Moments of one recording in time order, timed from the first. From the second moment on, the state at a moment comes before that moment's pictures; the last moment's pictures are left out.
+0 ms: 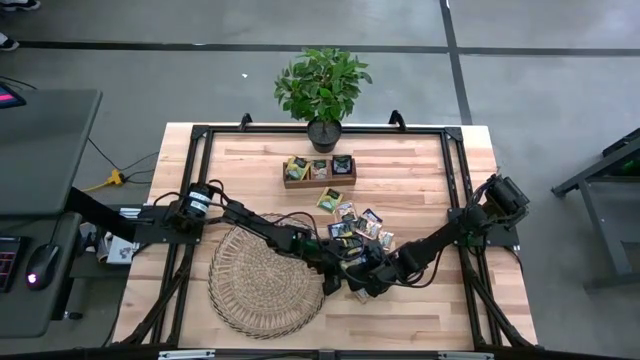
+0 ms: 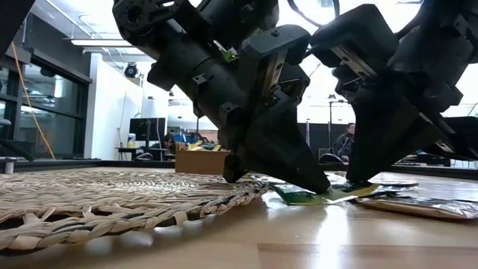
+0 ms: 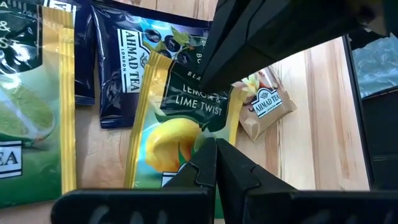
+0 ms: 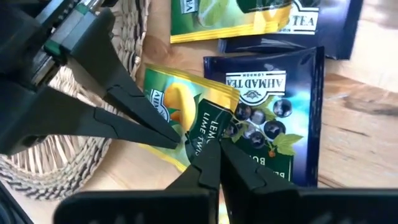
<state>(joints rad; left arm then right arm) -0.26 2.17 1.20 0.22 0.15 -0.66 0.52 1.78 0.93 -0.22 0.31 1.69</state>
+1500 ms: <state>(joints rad) -0.20 1.83 1.20 0.06 0.25 -0.33 0.48 1.42 0.93 -0.44 0.09 0.83</state>
